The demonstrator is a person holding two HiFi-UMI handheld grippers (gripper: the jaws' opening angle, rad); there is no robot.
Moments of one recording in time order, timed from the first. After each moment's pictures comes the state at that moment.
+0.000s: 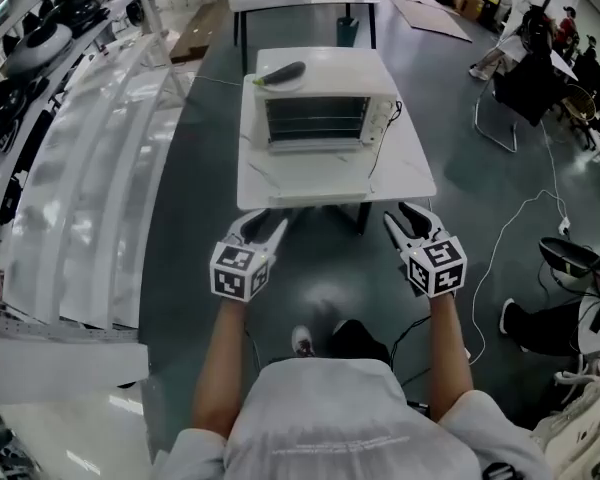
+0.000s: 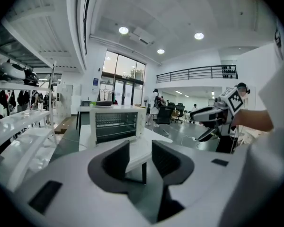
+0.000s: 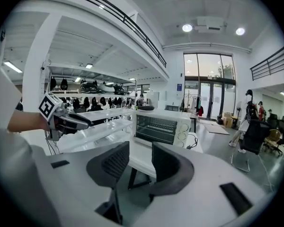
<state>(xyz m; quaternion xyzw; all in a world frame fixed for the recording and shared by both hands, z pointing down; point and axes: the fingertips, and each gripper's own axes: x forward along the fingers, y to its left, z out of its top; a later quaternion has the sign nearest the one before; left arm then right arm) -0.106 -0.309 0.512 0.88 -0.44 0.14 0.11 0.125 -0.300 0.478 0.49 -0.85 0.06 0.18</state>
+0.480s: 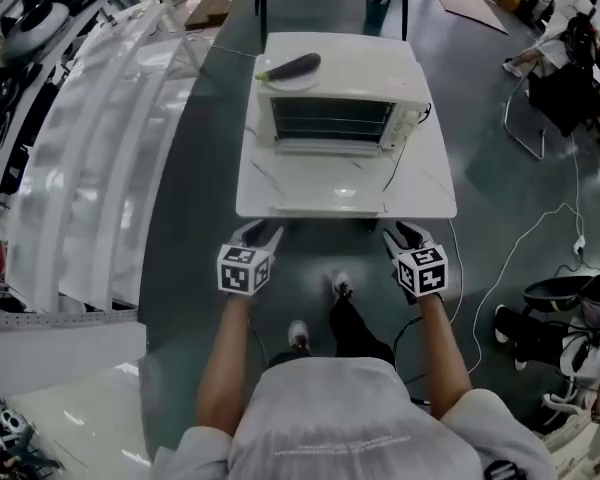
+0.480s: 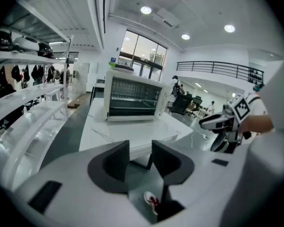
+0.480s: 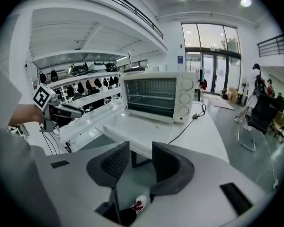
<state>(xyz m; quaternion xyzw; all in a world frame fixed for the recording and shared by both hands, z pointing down) -0.119 -0.392 0.635 0.82 -0.49 0.20 0.23 0.151 -0.399 0.625 0.45 -0.83 0.18 0.27</state>
